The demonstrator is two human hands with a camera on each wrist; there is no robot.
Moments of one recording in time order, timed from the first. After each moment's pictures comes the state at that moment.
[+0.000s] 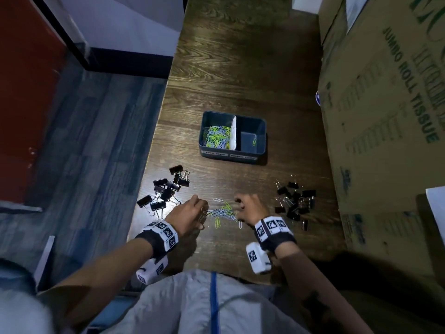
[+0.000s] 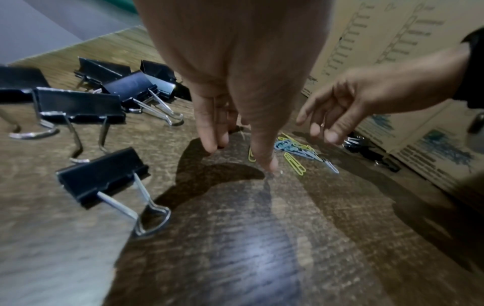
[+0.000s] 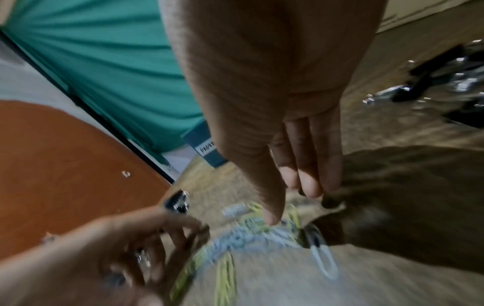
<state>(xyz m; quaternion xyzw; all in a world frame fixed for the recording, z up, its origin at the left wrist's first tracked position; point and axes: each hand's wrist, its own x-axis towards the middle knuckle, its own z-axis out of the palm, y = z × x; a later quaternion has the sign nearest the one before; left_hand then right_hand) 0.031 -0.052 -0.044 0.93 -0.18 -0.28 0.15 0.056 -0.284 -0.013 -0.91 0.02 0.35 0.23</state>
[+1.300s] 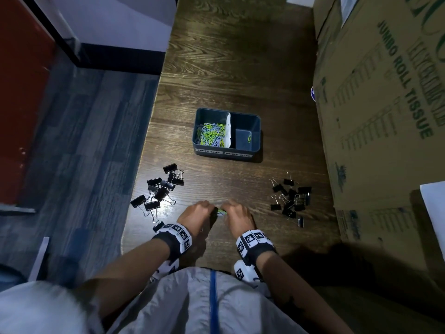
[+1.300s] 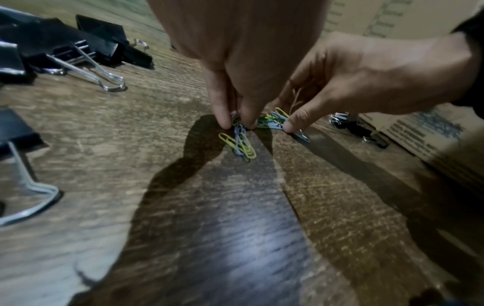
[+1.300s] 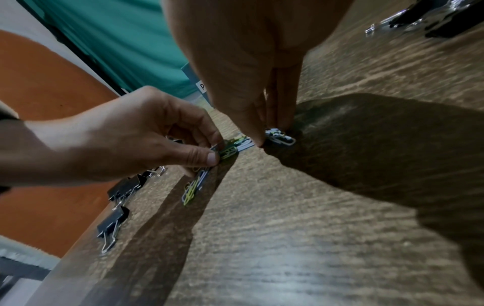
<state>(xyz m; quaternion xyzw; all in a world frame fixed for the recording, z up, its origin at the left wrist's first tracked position) 0.030 -0.099 -0.038 0.93 -0.22 -0.24 0.18 0.015 -0.260 -0.042 -0.96 -0.07 0.21 0.16</state>
